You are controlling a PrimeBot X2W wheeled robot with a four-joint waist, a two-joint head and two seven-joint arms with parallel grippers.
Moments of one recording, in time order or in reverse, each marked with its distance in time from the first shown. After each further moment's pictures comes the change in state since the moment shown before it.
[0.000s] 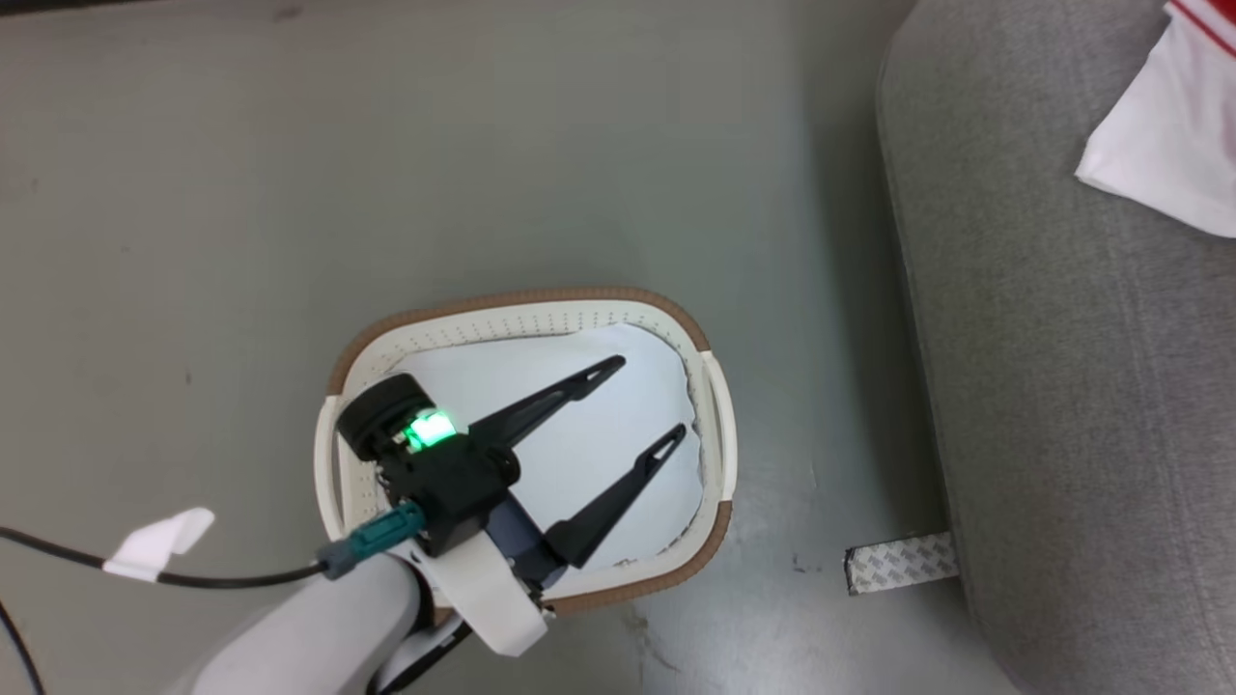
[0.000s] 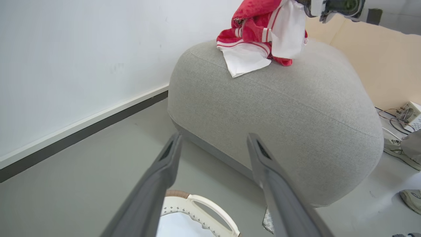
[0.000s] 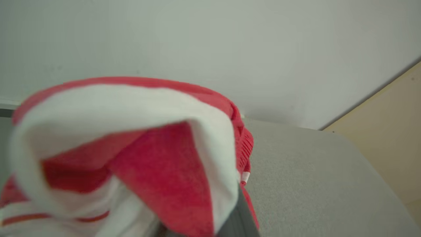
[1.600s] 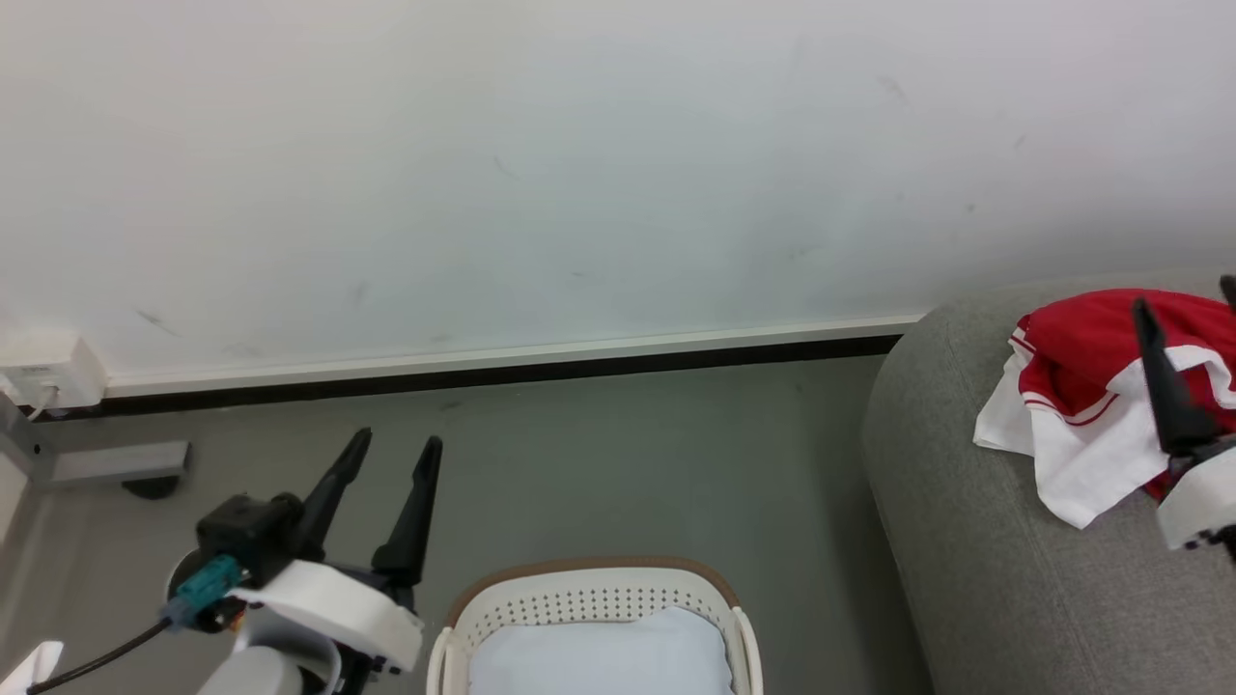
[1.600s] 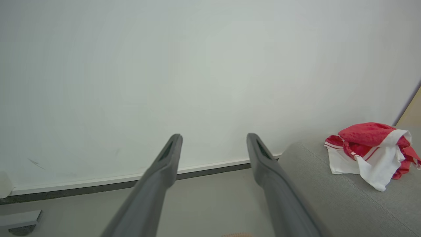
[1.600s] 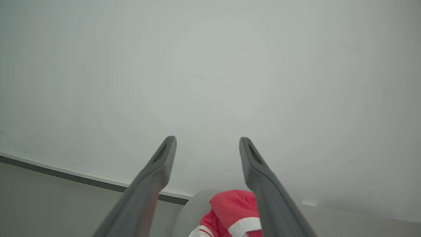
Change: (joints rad) left arm 0.303 -0.111 0.397 0.208 -0.136 0.149 -0.012; right arm 0.417 -0.006 0.332 -0.255 0.290 0.000 -0.060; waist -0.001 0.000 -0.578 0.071
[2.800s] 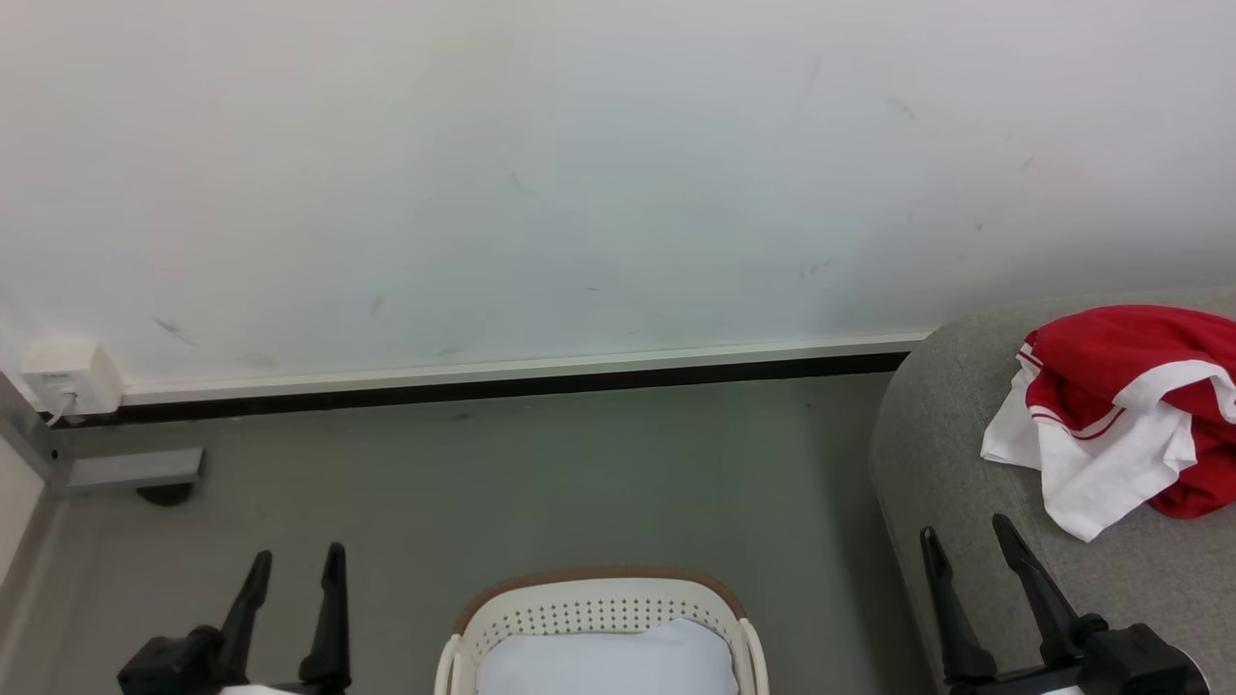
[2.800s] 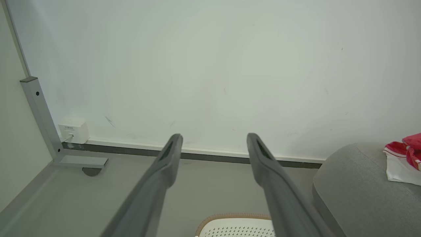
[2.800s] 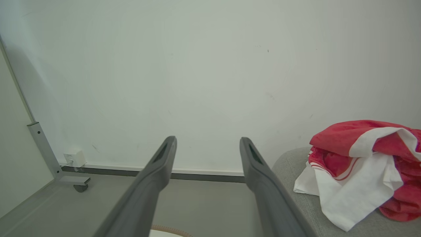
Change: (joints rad) left arm 0.270 -0.249 0.483 0.011 0.307 -0.149 0.000; right arm 0.382 0.402 0.036 -0.016 -0.096 0.000 -0.326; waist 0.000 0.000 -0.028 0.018
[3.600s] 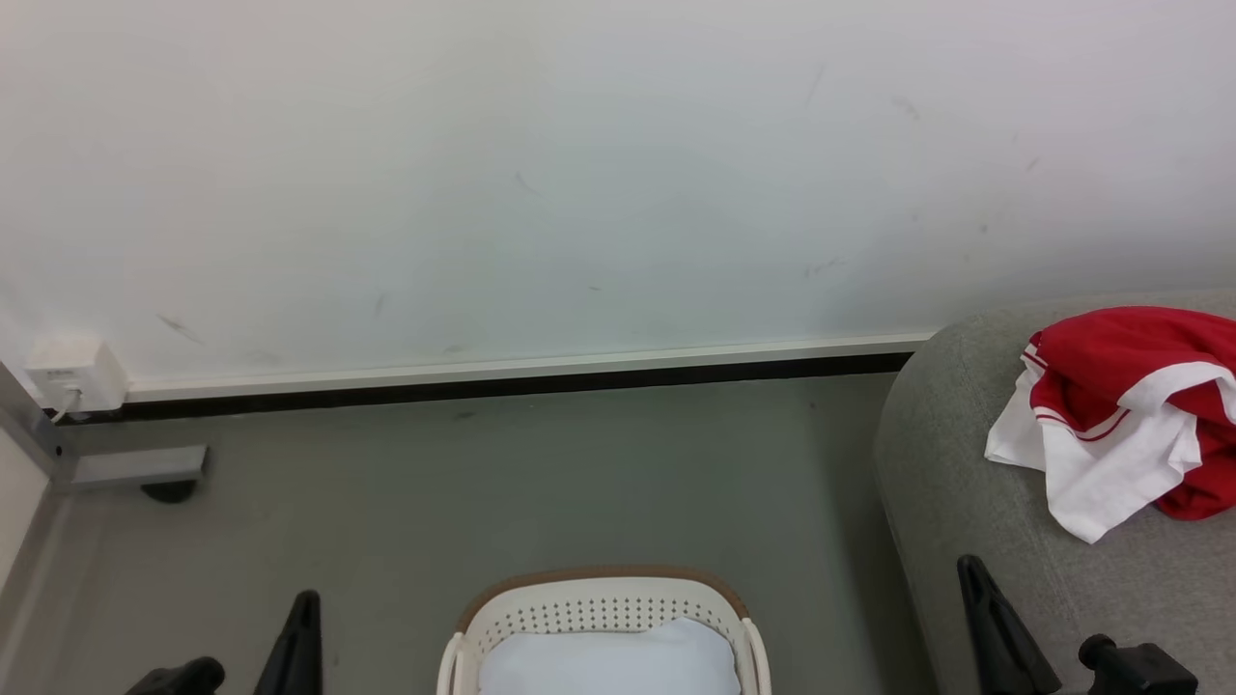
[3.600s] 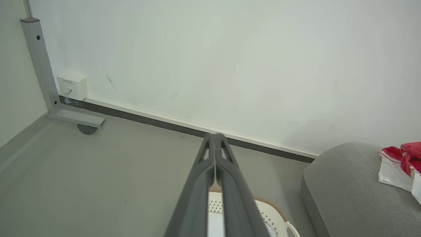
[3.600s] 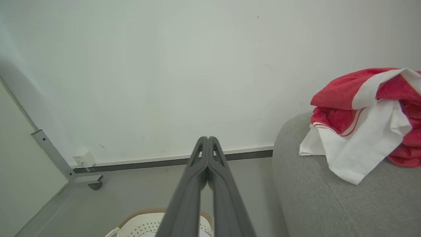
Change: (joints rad) left arm 0.021 -0.034 0.017 0.065 -0.080 -0.007 0.040; right arm 0.024 0.004 0.009 0.053 0.107 0.000 0.026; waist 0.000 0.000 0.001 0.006
